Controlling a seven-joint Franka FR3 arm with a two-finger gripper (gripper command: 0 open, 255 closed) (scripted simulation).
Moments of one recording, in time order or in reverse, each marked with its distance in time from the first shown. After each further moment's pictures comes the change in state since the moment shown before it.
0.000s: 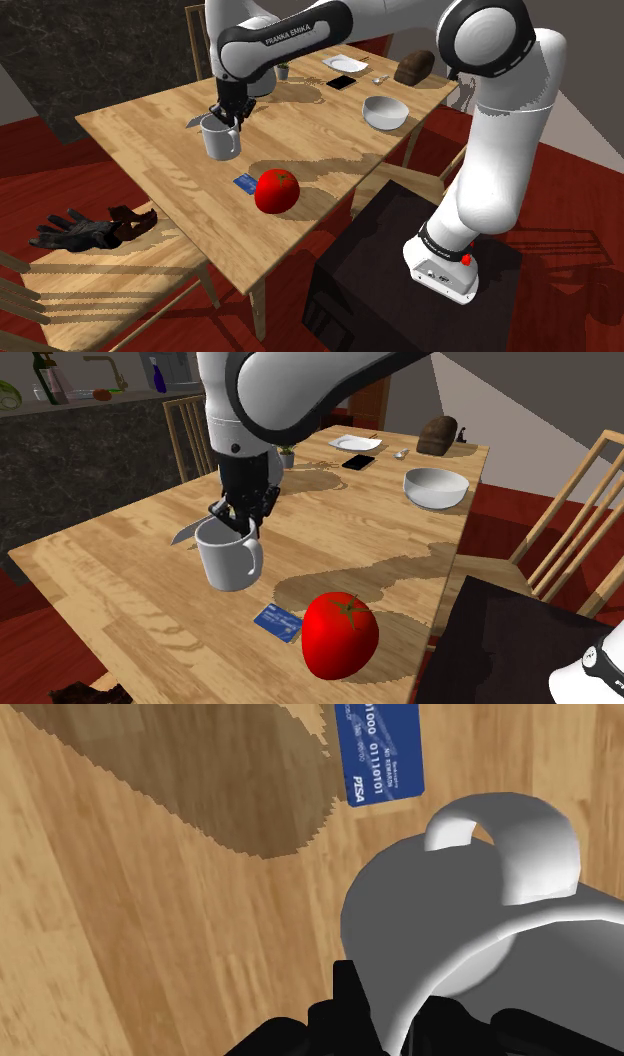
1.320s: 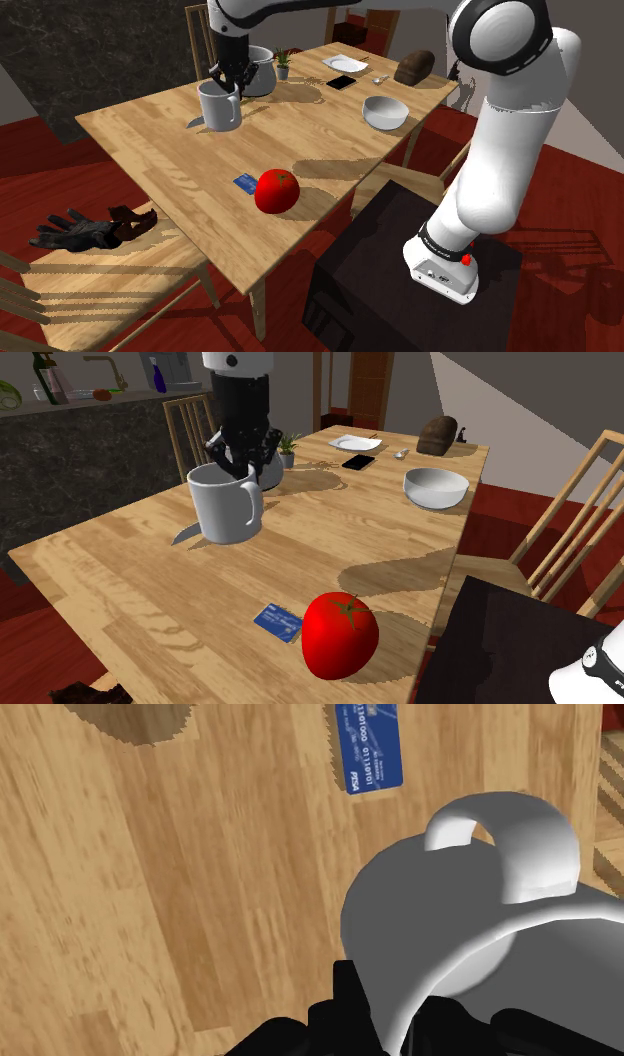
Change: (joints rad) arm -0.013 -0.060 0.000 0.165 0.023 -0.223 -0.039
